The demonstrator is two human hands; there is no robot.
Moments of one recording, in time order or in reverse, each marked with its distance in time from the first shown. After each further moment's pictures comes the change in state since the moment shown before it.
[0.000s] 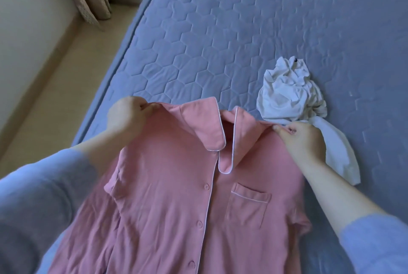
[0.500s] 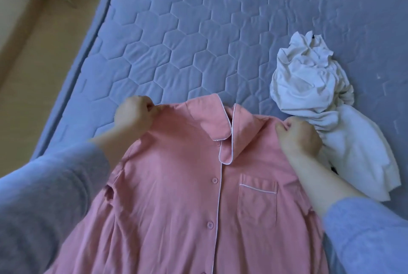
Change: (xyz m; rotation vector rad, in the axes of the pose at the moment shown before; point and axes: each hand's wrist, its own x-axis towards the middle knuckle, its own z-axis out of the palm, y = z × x) left_hand 0.069 -0.033 0.118 0.051 -0.175 0.013; right_hand 0.043 0.009 0.120 -0.216 0.076 0.170
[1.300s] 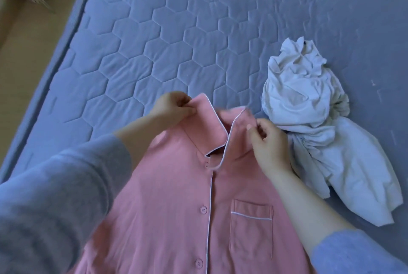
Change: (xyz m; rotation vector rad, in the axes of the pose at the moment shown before) left_hand 0.054 0.105 0.030 -0.507 -0.316 0.104; right_hand 0.013 -0.029 0.023 0.488 -0.084 -0.221
